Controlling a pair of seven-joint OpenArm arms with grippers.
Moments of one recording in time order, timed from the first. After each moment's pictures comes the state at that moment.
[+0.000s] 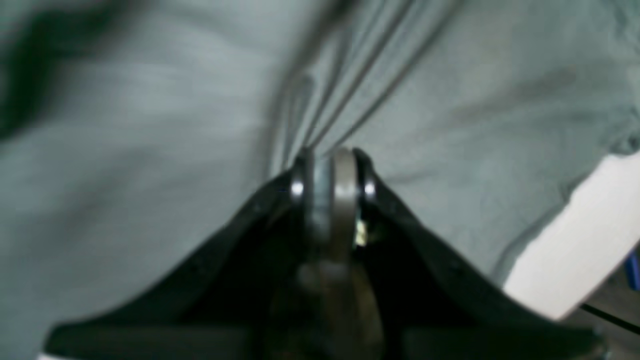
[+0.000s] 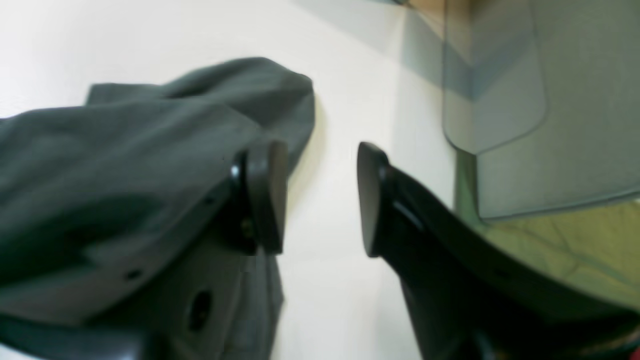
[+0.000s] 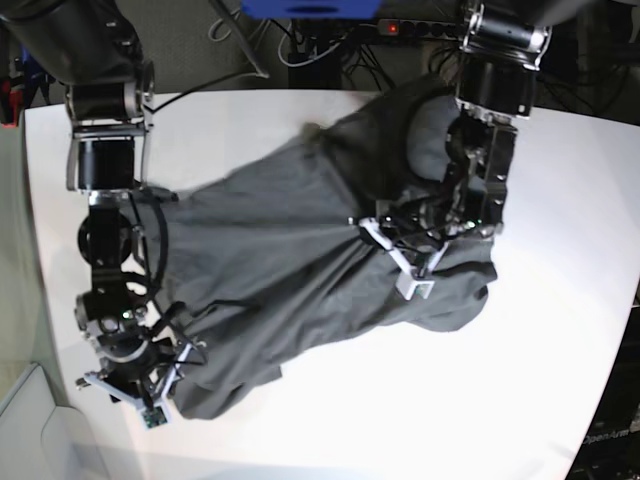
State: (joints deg) left arm -9.9 -9.1 9.8 73.3 -31.1 -4.8 54.2; right arm 26.4 8.9 0.3 76.9 -14.4 17.9 -36.4
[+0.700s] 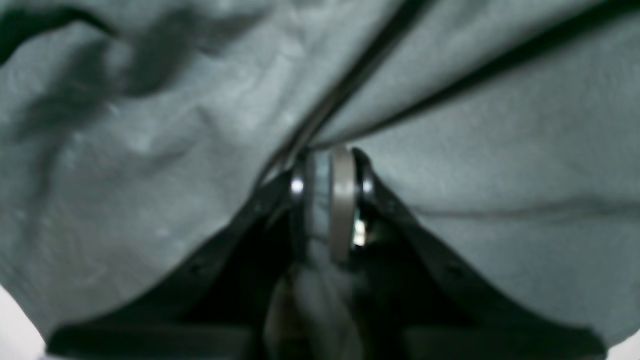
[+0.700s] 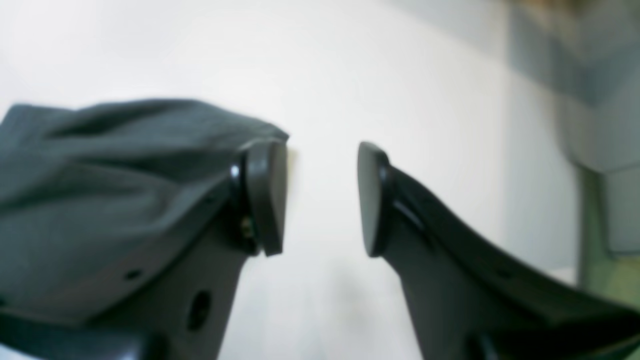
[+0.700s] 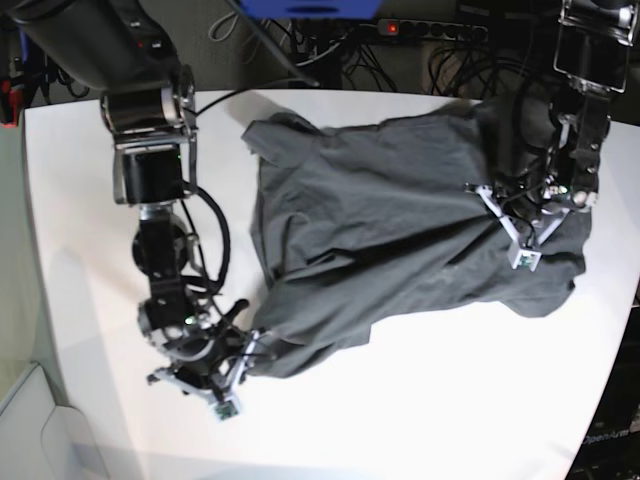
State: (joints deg) left arm -0.5 -29.7 9.0 80.6 -27.9 -3.7 51.0; right arm 28.9 0.4 -3.6 66.8 -14.1 17.9 -35.9
